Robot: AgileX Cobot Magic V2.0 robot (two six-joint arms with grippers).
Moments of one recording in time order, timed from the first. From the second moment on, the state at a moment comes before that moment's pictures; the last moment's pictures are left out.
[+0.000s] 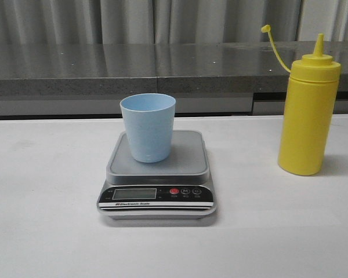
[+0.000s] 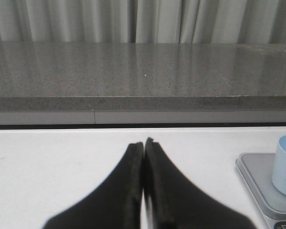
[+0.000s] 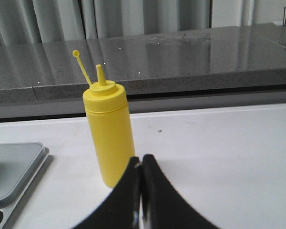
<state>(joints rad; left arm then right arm) -0.01 0.12 -0.35 -0.02 0.41 -0.03 0.06 0.06 -0.11 -0.02 0.18 0.15</state>
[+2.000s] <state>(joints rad) -0.01 0.12 -0.35 -0.02 0.41 -0.03 0.20 1.53 -0.48 0.00 -0.54 0.15</state>
